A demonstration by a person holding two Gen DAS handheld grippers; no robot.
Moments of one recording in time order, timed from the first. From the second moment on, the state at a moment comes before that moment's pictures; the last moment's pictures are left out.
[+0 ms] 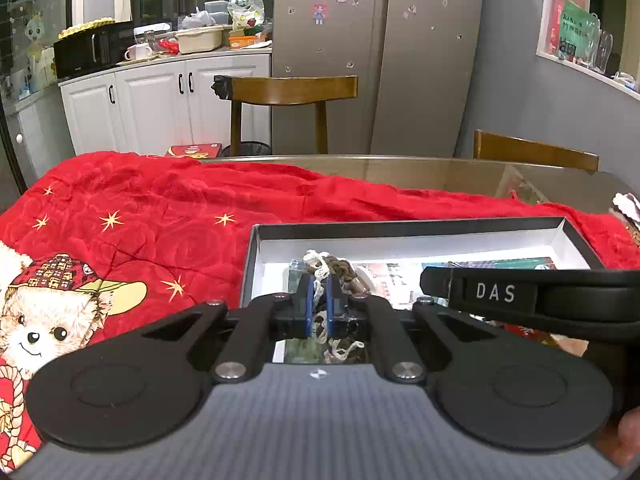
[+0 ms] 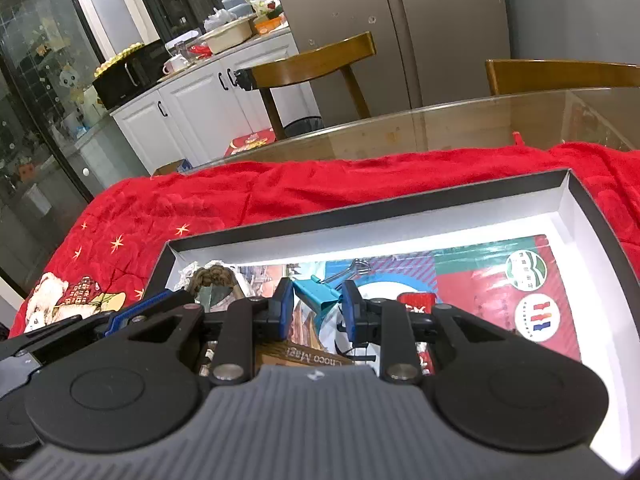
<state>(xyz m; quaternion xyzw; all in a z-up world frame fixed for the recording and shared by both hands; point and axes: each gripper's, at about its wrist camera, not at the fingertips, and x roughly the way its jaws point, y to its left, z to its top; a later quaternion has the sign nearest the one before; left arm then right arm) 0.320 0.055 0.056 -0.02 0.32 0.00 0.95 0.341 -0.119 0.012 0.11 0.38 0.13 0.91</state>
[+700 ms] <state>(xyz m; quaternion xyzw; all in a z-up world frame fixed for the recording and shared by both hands) 0.322 0.055 0.053 -0.03 0.33 -0.02 0.94 0.342 -0.115 0.008 0.10 0.39 0.13 0.90</state>
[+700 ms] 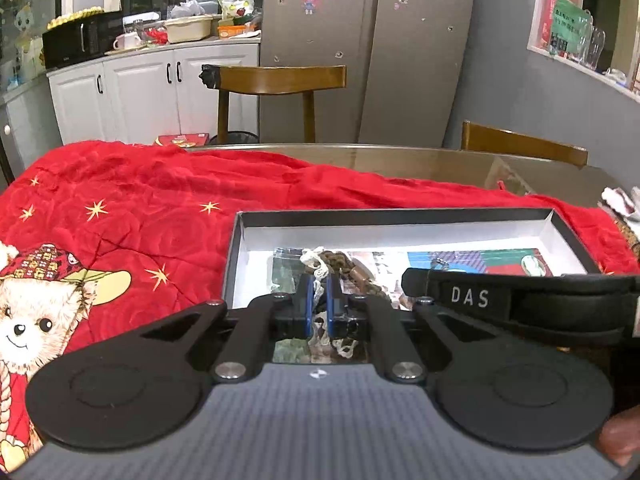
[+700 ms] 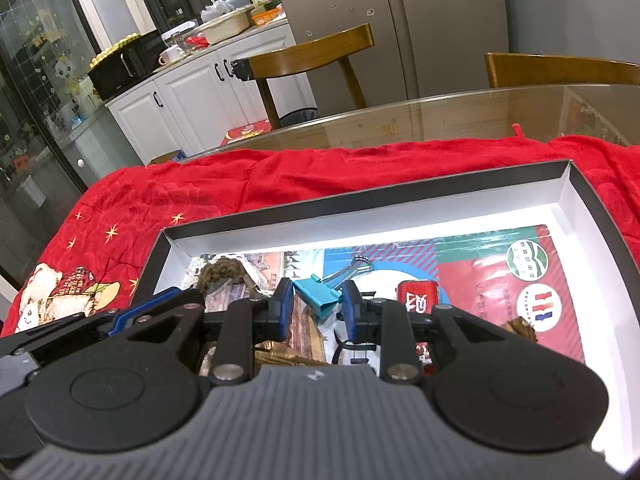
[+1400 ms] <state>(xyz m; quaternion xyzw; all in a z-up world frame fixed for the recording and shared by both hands) 0.329 0.063 0.048 -0.04 0.34 -0.02 0.94 0.337 -0.112 0.006 0.10 0.39 0.12 0.91</state>
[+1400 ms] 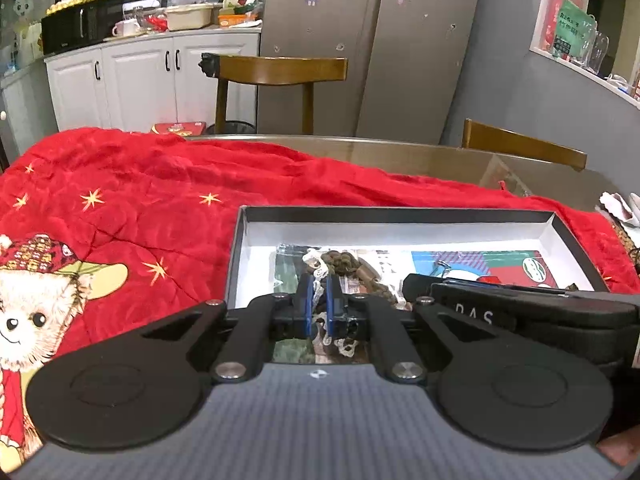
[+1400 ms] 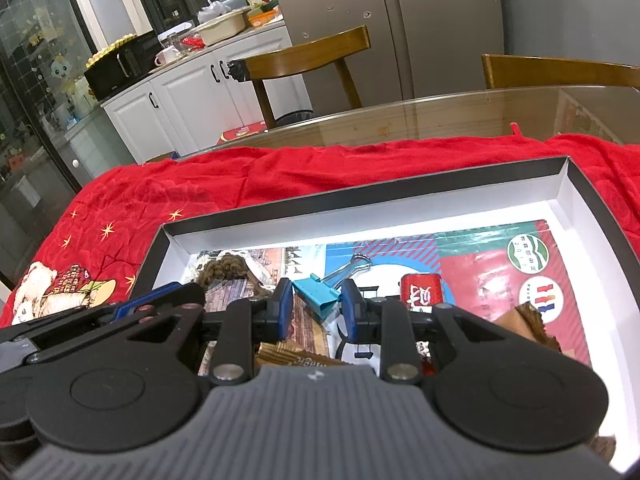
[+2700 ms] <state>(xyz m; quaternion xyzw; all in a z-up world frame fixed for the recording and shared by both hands) 0.272 0.080 0.147 -0.08 0.23 -0.06 0.97 0.260 -0.151 0.124 0.11 0.21 0.18 0.95</state>
